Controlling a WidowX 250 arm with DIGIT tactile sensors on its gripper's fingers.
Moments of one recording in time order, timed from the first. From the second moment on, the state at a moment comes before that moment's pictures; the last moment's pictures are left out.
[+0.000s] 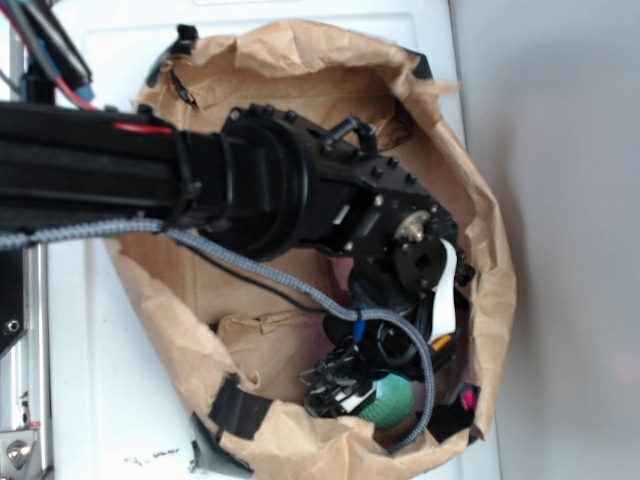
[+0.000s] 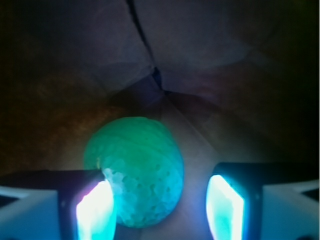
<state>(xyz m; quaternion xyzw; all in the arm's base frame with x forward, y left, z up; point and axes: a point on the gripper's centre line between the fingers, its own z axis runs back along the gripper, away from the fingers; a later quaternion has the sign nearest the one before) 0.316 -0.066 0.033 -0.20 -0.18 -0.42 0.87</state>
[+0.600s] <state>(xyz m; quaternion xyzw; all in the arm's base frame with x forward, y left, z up) 0.300 -0.048 0.072 -0.20 -0.20 -0.39 0.88</state>
